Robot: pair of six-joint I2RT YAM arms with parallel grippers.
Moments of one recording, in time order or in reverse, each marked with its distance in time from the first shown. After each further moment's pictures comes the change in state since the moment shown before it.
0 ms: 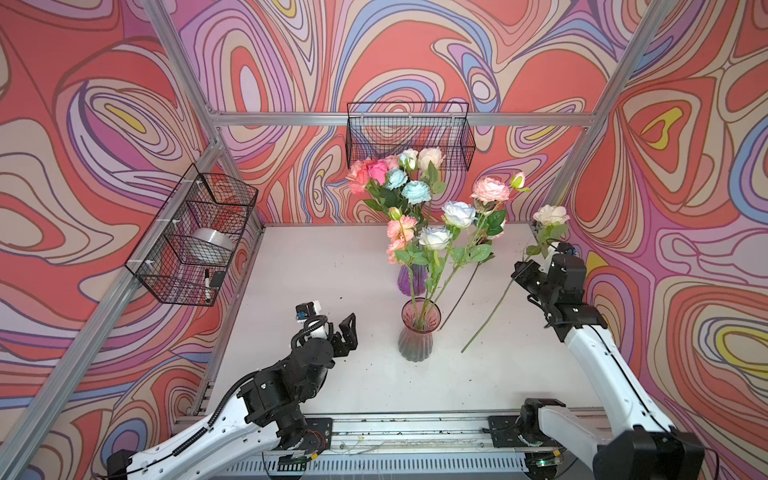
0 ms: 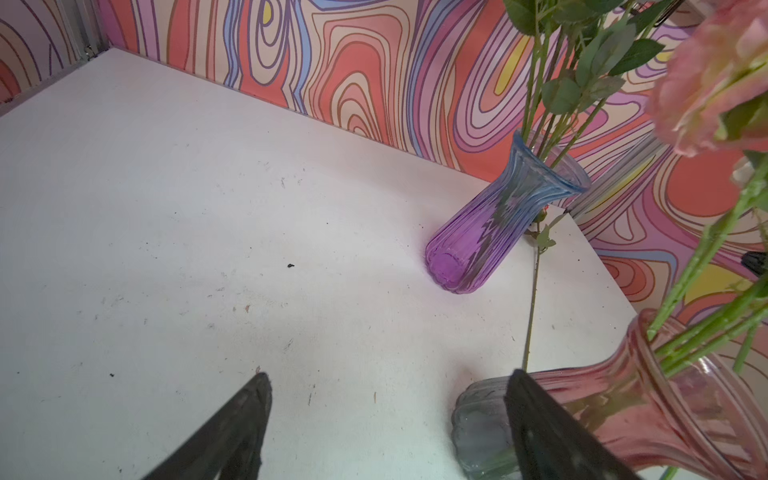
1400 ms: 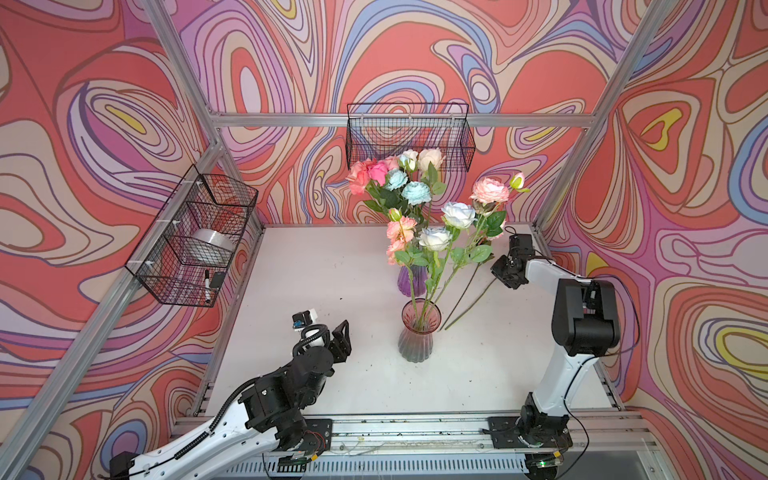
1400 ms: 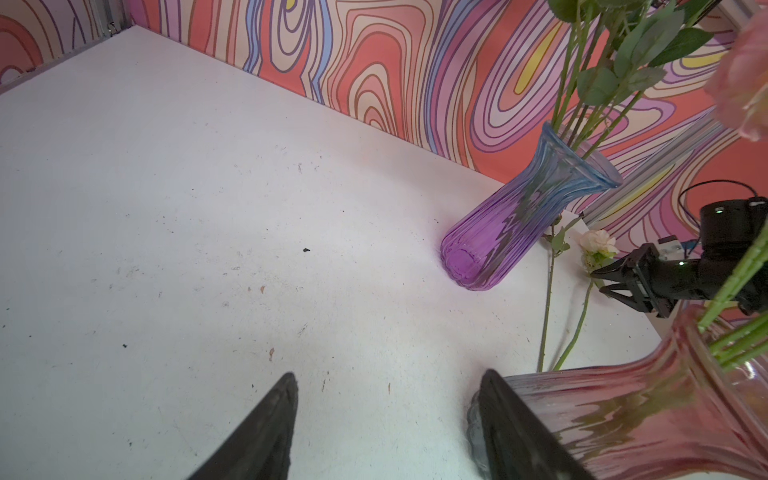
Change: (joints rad) left arm -0.015 -0.081 -0.109 -0.015 -0.045 -0.065; right arm -0.045 1.042 0.486 -0.158 0.116 0.045
